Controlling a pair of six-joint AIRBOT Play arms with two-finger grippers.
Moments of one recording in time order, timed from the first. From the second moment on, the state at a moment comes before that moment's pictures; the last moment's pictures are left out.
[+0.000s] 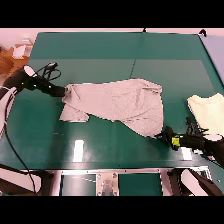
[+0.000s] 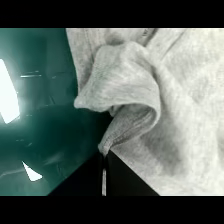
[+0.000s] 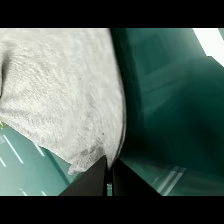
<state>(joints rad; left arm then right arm) 0.08 -1.68 1.35 1.15 -1.05 -1.07 -0.49 -0.92 0.19 -0.69 1.04 1.26</state>
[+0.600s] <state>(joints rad) 0.15 -1.60 2.01 0.38 -1.46 -1.09 -0.54 -0.91 1.20 -0.57 1.25 1.31</state>
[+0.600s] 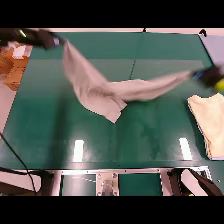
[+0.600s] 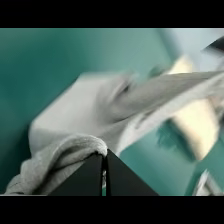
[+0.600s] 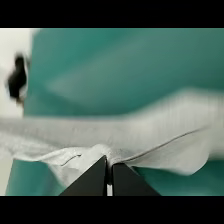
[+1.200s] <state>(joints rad) 0.37 -0.95 2.11 0.47 -1.07 -1.26 -0.79 -0.89 2.03 -0.57 1.23 1.46</state>
